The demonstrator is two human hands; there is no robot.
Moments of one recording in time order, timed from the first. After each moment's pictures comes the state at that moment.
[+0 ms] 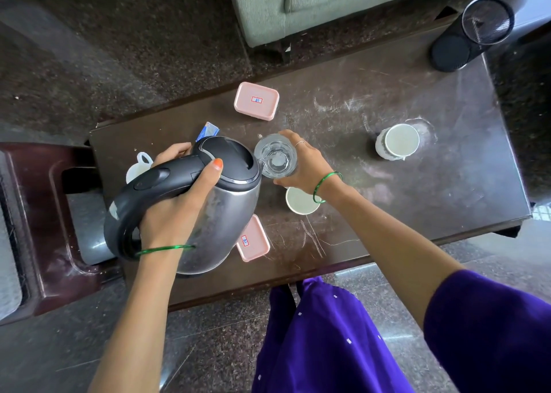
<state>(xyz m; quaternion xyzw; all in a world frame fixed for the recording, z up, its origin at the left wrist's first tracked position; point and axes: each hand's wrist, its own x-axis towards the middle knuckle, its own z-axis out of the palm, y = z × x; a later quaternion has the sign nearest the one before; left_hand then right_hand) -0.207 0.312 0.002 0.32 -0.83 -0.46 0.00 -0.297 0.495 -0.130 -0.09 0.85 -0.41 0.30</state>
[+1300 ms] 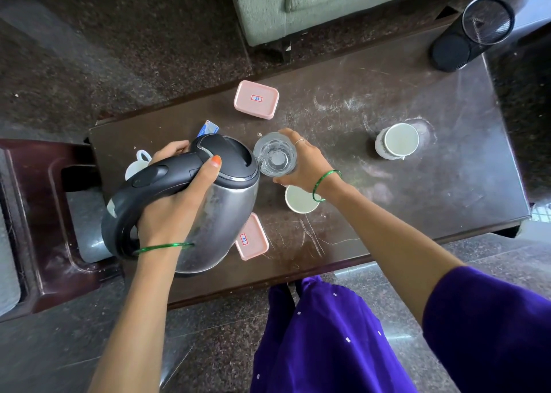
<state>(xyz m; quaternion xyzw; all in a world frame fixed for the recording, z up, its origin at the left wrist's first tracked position) -0.208 0.316 0.009 0.32 -0.84 -0.44 -0.01 -0.298 0.496 -0.133 -0.09 0.85 -0.42 0.30</state>
